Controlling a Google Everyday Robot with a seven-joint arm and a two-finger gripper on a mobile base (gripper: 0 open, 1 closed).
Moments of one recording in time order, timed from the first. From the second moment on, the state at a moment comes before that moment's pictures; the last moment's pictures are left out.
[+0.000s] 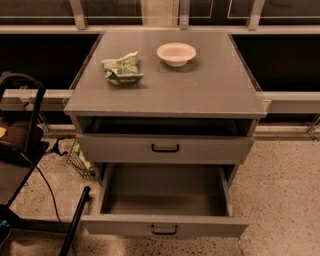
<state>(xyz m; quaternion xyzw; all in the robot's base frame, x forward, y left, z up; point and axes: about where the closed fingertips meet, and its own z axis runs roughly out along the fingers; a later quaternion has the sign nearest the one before) 0.286 -0.068 0.528 0.00 0.93 0.25 0.26</state>
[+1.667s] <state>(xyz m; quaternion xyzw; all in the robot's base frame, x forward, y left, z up) 0.353 -0.091 0.458 0.06 0.92 0.23 0.32</state>
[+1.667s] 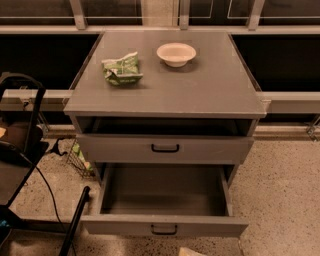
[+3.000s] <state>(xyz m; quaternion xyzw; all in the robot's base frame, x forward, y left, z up) 0.388 -0.098 0.408 0.13 0.89 0.19 0.39</state>
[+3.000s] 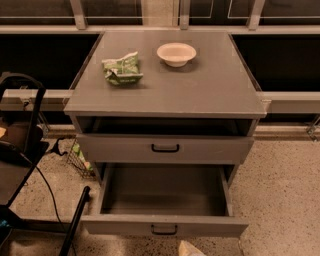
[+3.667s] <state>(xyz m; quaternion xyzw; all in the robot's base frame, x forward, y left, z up) 0.402 -0.099 0.402 0.14 0.89 0.19 0.40</state>
